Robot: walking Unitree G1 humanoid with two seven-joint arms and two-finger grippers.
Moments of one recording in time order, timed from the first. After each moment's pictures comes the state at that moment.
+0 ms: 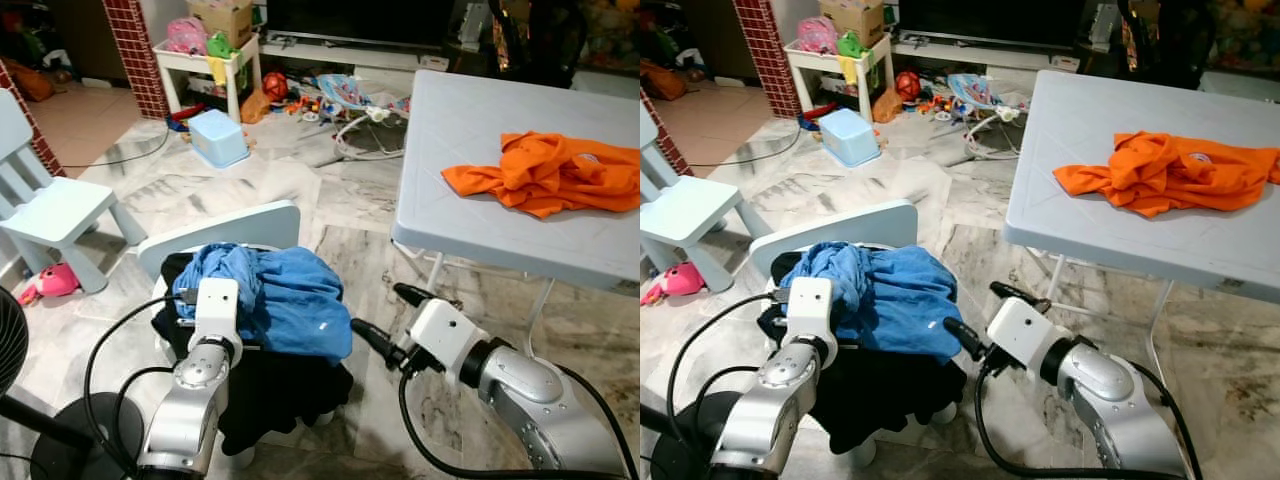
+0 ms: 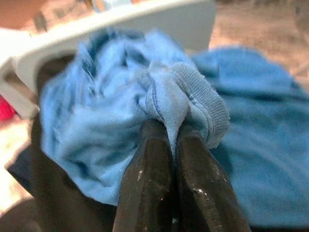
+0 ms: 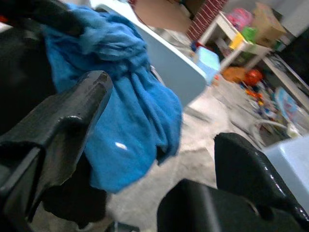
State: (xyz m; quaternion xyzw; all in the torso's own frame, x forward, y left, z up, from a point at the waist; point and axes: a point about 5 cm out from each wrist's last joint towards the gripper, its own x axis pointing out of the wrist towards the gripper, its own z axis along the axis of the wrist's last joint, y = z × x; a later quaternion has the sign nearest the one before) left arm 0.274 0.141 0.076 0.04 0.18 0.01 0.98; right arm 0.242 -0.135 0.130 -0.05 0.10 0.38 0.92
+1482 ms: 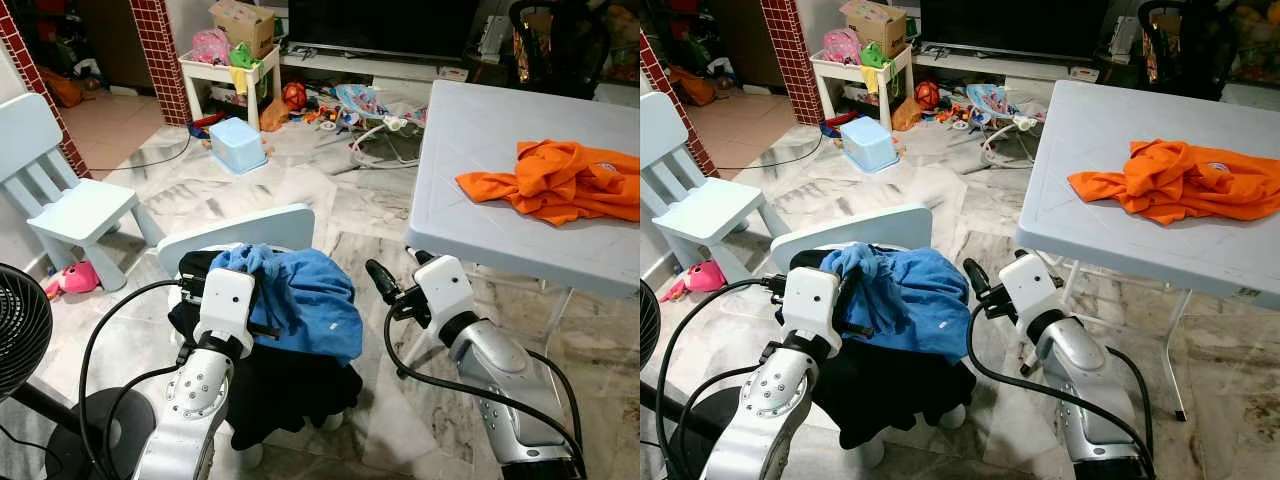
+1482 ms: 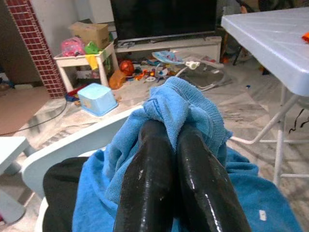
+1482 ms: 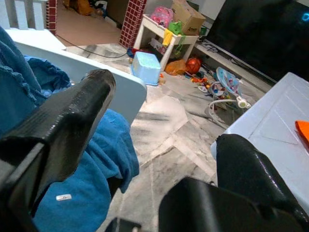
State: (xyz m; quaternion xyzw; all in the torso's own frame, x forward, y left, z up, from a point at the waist) left arm 0.254 0.119 0.116 0.06 0.01 -0.10 0.99; right arm 0.287 -0.140 0.121 0.06 0.05 0.19 0.98
